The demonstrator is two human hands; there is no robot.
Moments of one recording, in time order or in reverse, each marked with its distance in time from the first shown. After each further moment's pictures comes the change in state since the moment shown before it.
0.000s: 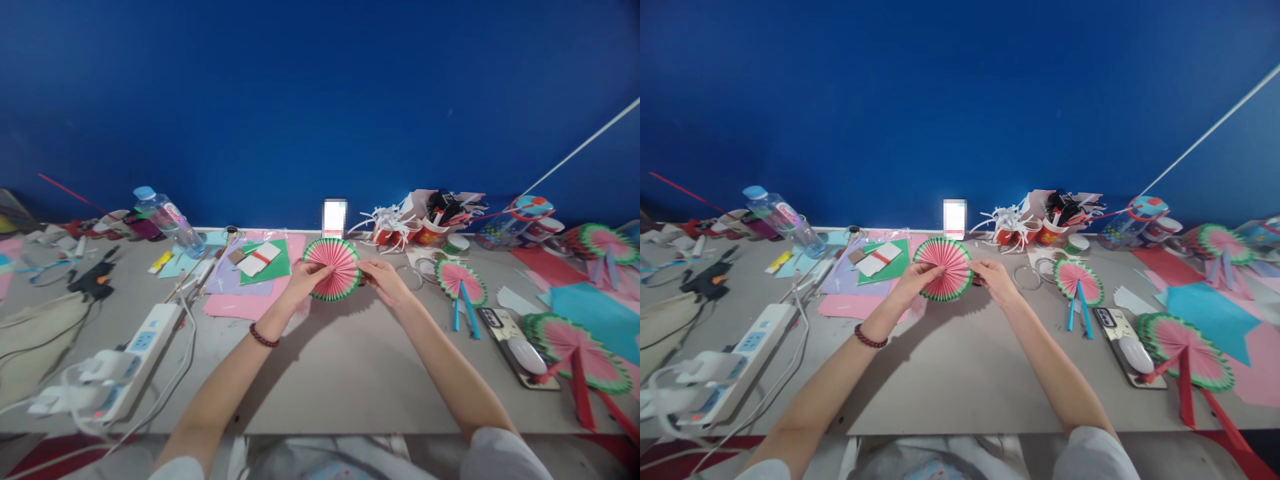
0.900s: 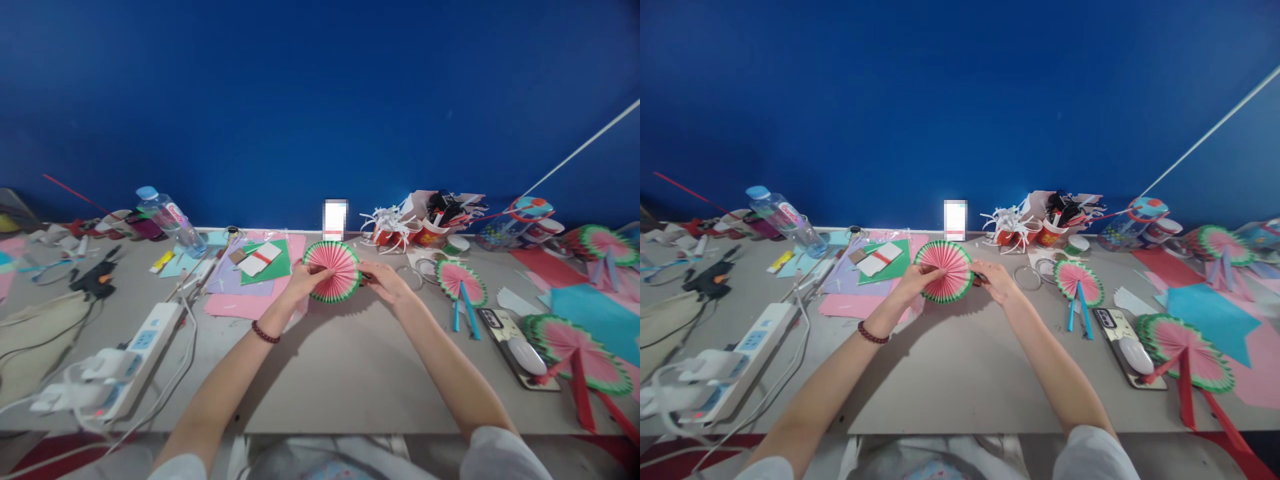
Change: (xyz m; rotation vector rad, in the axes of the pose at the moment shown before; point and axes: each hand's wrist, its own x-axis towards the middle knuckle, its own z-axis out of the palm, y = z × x) left_hand 0.004 -0.004 -0.002 -0.003 -0.009 -0.021; right_hand 0.011 0.005 -0.008 0.002 0.017 0.092
